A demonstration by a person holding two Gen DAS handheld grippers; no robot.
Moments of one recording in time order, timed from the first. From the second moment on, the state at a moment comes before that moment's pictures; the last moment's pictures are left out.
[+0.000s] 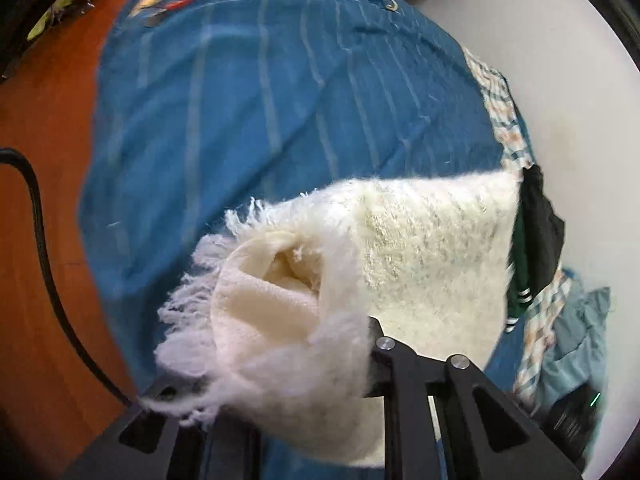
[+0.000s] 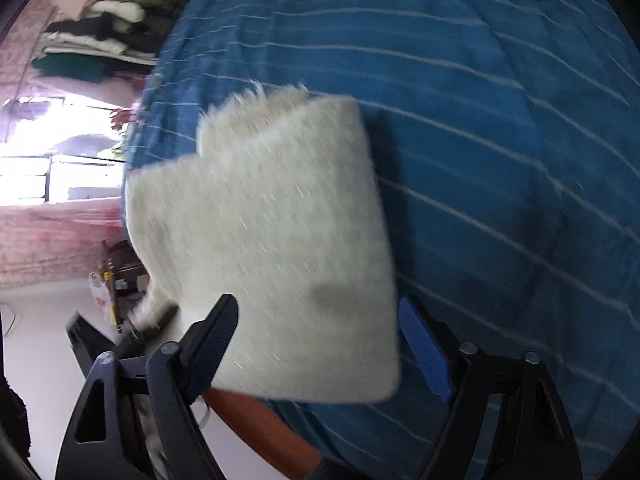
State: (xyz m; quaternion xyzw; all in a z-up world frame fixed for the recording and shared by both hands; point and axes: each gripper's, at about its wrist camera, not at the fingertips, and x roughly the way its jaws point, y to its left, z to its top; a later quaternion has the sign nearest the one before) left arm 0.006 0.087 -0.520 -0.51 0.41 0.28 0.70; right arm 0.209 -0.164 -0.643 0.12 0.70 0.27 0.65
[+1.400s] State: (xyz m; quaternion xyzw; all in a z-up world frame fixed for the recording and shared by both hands) left arm 0.128 0.142 -0.574 -0.35 0.58 0.26 0.68; right arm 0.231 -0.117 -0.702 0.10 0.77 0.29 0.56
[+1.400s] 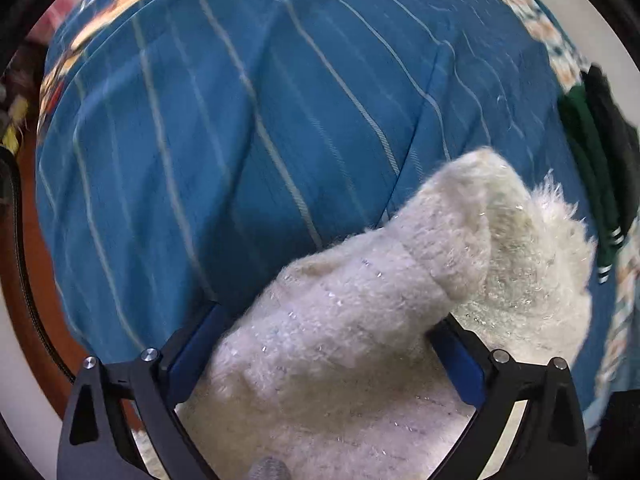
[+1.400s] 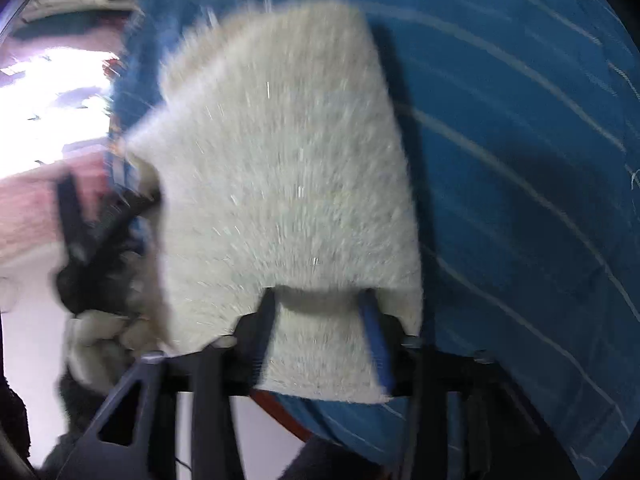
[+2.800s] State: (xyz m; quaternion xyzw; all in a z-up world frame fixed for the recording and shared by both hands) left arm 0.217 0.169 -0.392 -0.44 0.39 0.18 0.78; right arm 0.395 -0.087 -0.613 0.40 0.60 0.46 0.52
